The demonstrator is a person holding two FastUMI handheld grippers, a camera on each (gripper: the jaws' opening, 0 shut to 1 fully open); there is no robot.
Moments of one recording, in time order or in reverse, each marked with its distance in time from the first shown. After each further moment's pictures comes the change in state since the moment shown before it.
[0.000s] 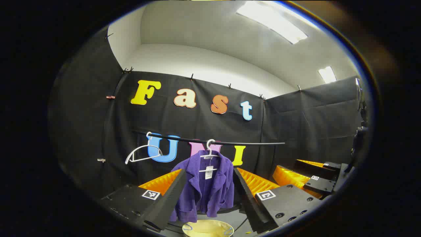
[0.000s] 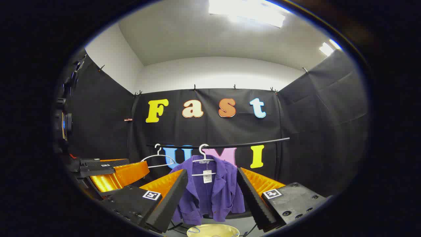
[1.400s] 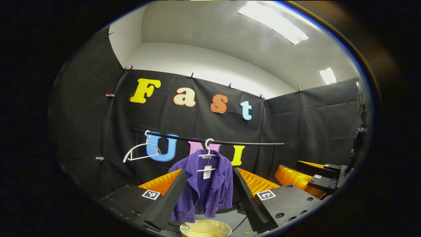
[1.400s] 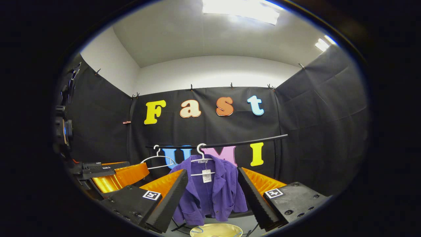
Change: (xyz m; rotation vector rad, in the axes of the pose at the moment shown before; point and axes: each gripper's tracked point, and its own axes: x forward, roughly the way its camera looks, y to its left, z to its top) left arm 0.002 -0.003 -0.001 -0.027 0.001 -0.024; right arm -0.003 -0.001 0.001 0.032 0.005 -0.031
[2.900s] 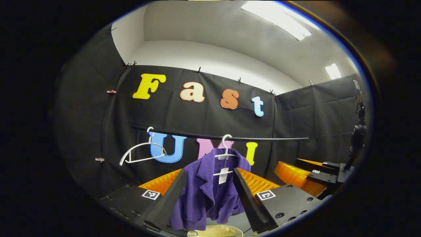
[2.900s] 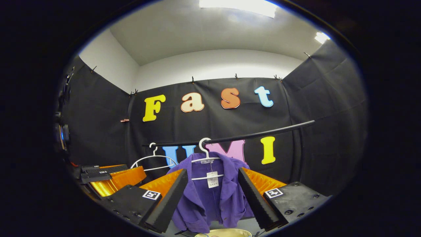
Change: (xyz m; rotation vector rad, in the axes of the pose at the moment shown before) left arm 0.119 0.064 -0.043 0.019 -0.004 0.098; right arm 0.145 0.003 -0.071 0.058 0.015 0.089
